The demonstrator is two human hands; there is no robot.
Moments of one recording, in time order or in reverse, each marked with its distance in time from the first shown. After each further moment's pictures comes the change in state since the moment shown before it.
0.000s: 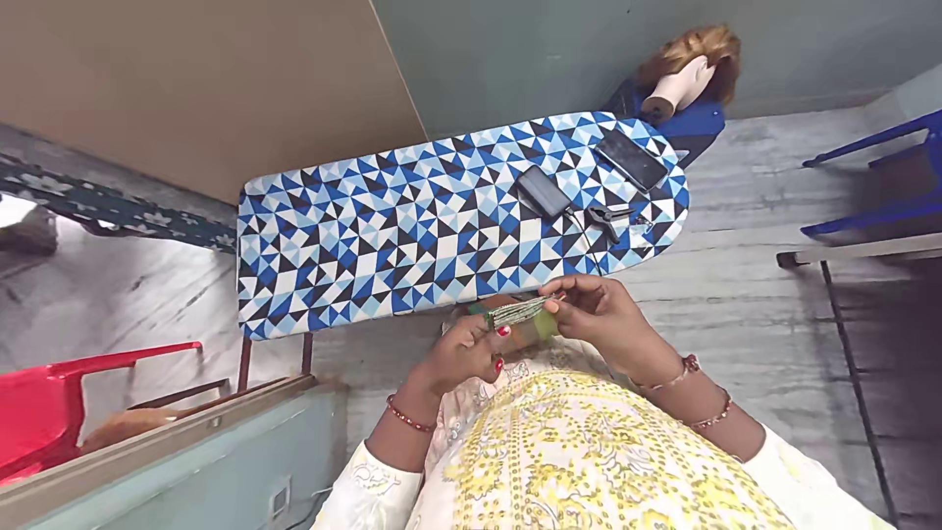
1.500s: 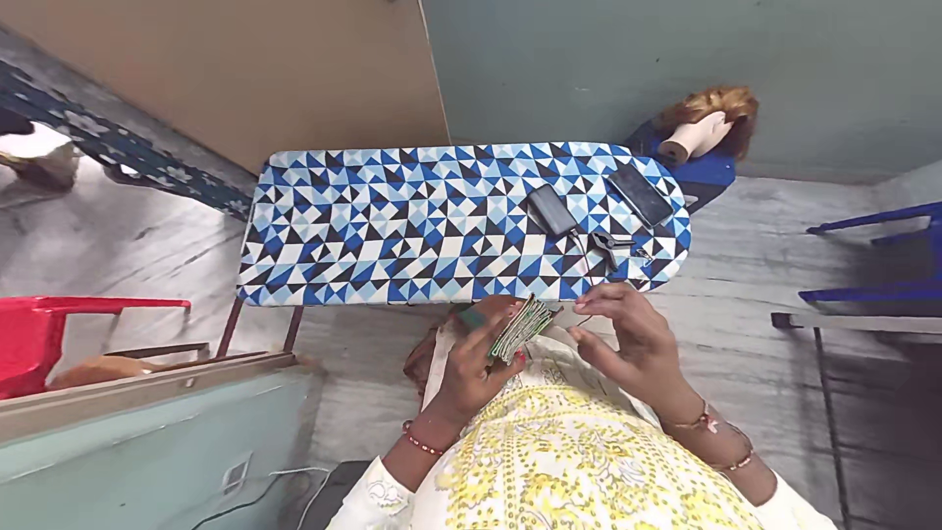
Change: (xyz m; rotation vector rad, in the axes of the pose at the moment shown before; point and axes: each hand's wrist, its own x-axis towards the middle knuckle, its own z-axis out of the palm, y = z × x) left_hand 0.000 -0.053 0.048 0.702 0.502 0.651; right_hand -0.009 0.007 -0.048 -0.576 -0.050 -0.704
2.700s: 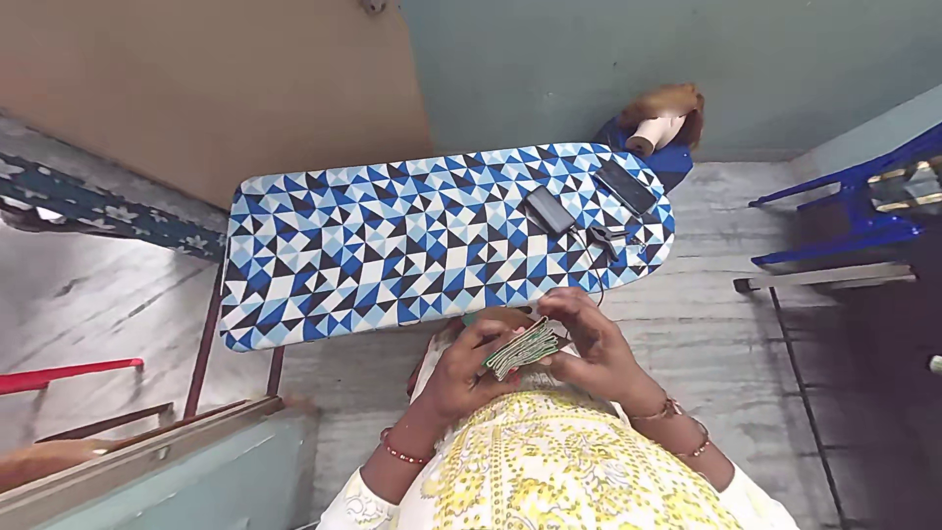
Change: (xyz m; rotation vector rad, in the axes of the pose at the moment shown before) left_hand 0.014 -0.042 -0.087 -0.287 -0.277 0.134; right_hand 0.011 -0.021 0.095 0.234 -0.007 0.176
